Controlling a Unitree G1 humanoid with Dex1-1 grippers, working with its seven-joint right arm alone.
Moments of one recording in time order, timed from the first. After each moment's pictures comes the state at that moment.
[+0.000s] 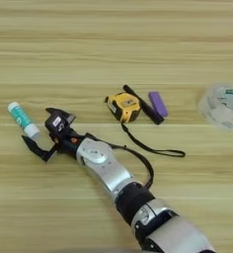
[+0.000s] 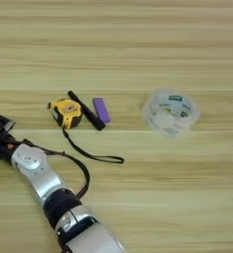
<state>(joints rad) -0.42 0.12 0.37 0.80 -0.07 -0.31 0.38</state>
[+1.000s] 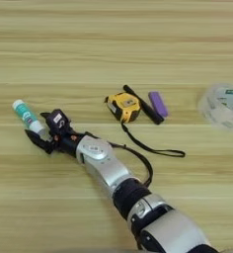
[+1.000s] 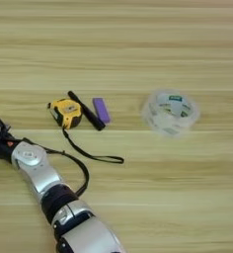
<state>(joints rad) -0.45 0.14 0.32 0.85 -0.02 -0.29 0.44</state>
